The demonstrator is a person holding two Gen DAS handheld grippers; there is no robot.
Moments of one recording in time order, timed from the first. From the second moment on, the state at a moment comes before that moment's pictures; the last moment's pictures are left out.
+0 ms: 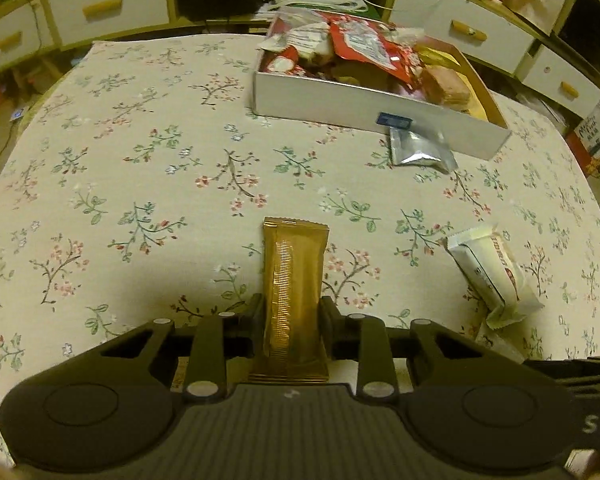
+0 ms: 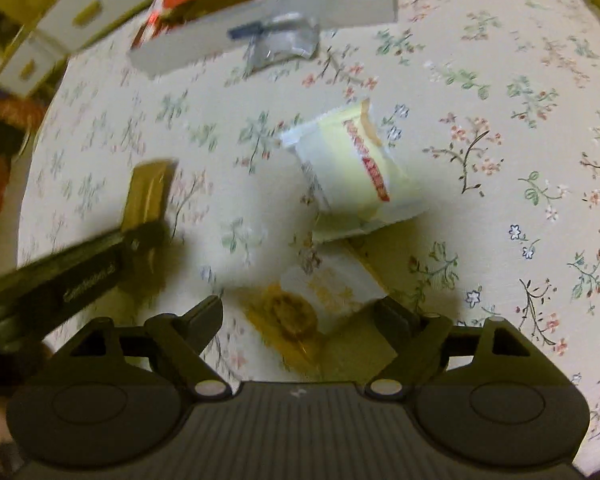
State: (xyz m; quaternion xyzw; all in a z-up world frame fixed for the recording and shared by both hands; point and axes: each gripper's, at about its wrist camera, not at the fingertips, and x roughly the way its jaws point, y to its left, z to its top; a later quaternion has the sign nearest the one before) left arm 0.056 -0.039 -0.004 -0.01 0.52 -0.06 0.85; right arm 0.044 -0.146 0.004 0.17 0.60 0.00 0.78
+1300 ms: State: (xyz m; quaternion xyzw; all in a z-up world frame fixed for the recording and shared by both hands) left arm 0.054 -0.034 -0.003 -0.02 0.52 -0.05 0.85; right arm -0.004 -0.086 -0.004 0.03 0.45 -0.14 0.88
